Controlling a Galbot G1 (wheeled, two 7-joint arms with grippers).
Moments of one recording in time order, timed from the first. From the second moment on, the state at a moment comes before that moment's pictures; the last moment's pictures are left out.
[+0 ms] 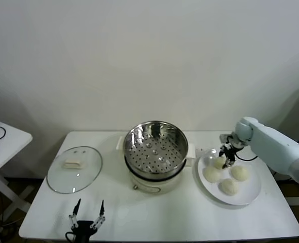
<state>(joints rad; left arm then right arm) 1.71 -1.54 -0.61 -1.71 0.07 -0.48 0.01 0.11 0.90 -0.96 0.75 -0.02 -0.03 -1.10</state>
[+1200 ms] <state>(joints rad) 1.71 -1.57 -0.60 -1.70 0.09 -0.48 0.00 0.79 1.03 -1.48 1.31 0.16 0.31 -0.90</state>
